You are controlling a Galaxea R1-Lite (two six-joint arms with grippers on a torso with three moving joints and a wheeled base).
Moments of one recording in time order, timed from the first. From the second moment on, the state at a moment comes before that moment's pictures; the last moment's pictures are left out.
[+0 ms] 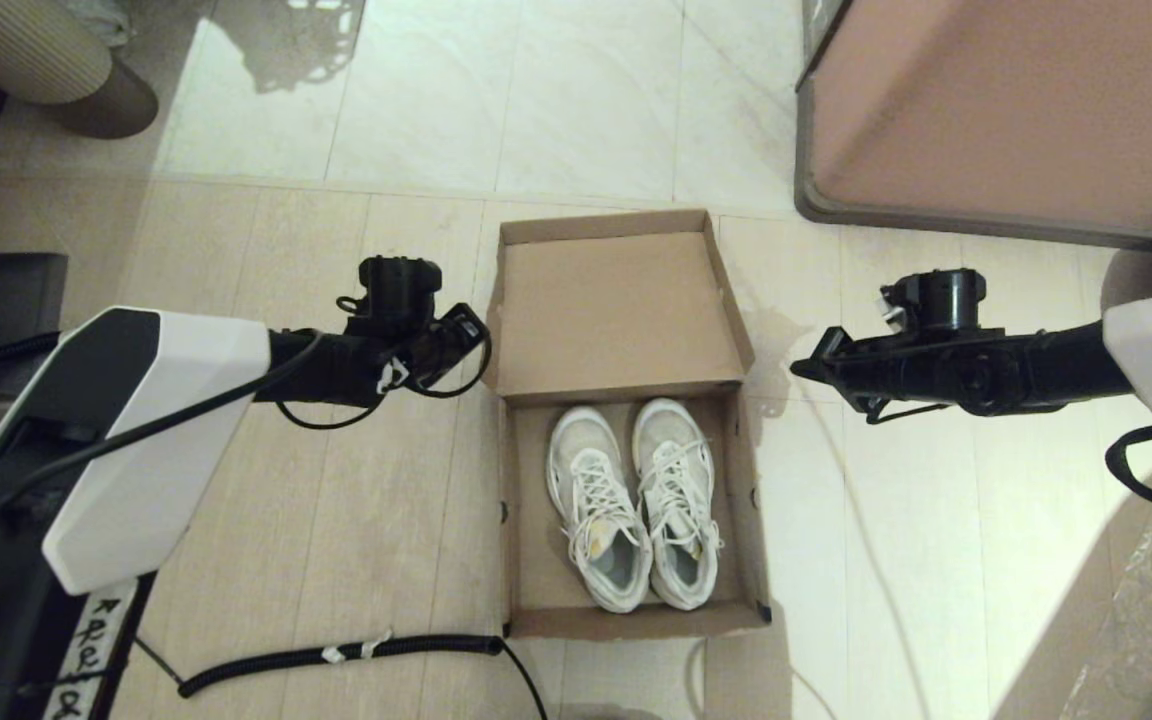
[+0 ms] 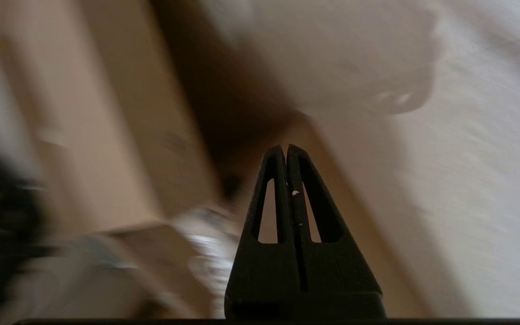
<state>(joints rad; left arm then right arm) -0.29 2.41 -1.93 -0.20 0.07 -0.74 0.03 2.27 -1.64 -0.23 0.39 0.74</state>
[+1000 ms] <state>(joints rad) -0.27 2.48 -1.94 -0.26 0.02 -0.94 0.00 2.51 -1.96 -0.16 0.73 1.07</state>
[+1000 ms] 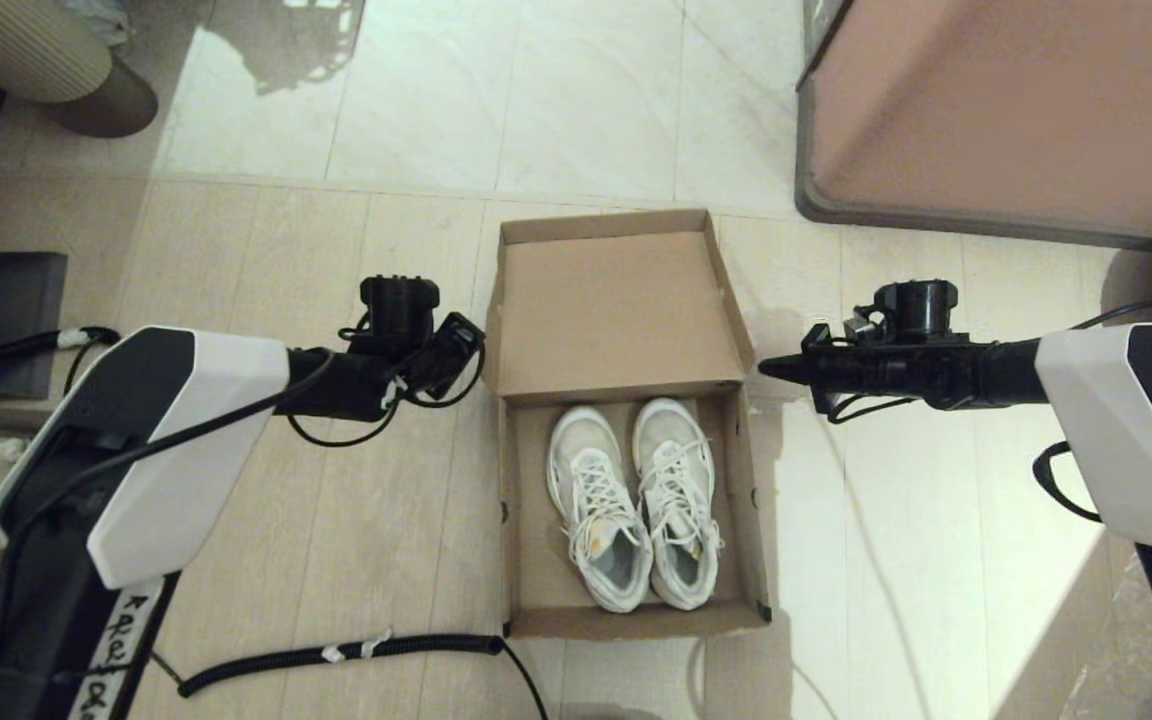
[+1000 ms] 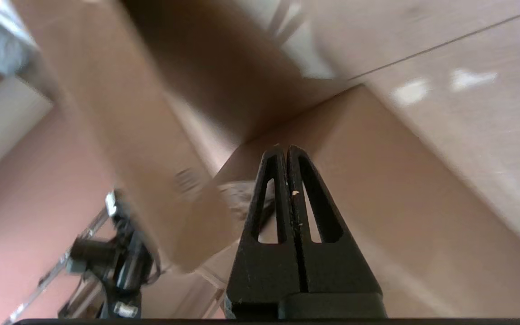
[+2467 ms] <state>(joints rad) -0.35 2.46 -1.89 -0.10 0.13 -0.96 0.09 2.50 -1.90 -0.03 0.71 1.09</state>
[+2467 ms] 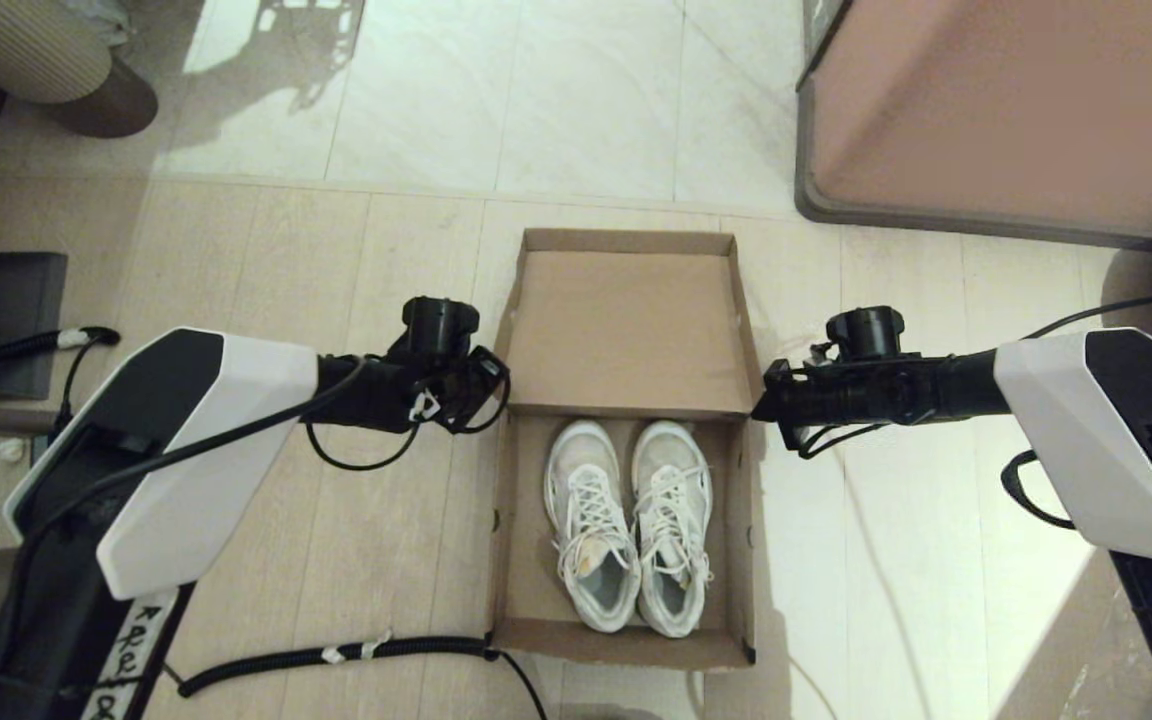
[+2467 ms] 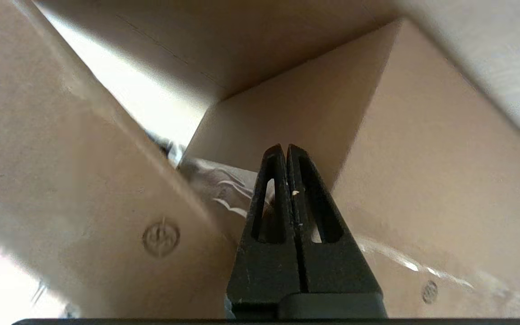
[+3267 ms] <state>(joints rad) -0.36 2.47 -1.89 -0.10 0.14 -0.96 0.08 2.61 -1.97 -0.39 0.45 1.26</state>
